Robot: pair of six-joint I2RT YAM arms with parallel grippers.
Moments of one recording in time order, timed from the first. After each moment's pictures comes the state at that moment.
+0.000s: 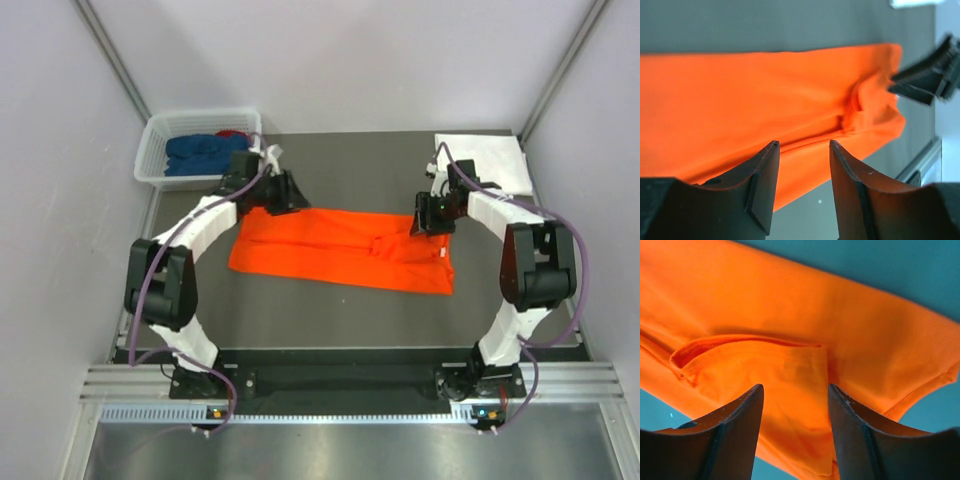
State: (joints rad) left arm -0.20 1.67 1.21 -0.25 0.50 -0.49; right arm 0.10 1.78 1.20 -0.54 -0.36 0.06
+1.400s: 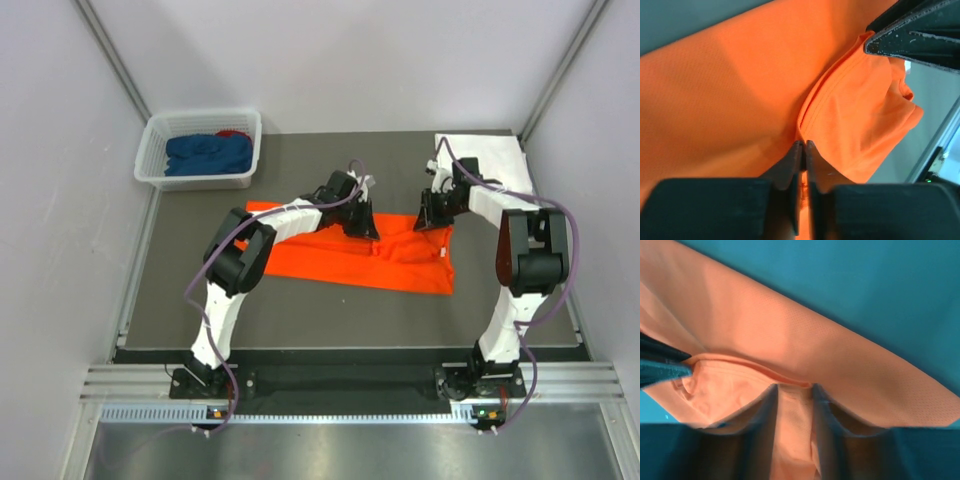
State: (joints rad) left arm -0.64 2.19 1.57 -0.15 0.48 -0.53; right arm 0.04 1.91 1.29 -0.49 -0.50 -0.04
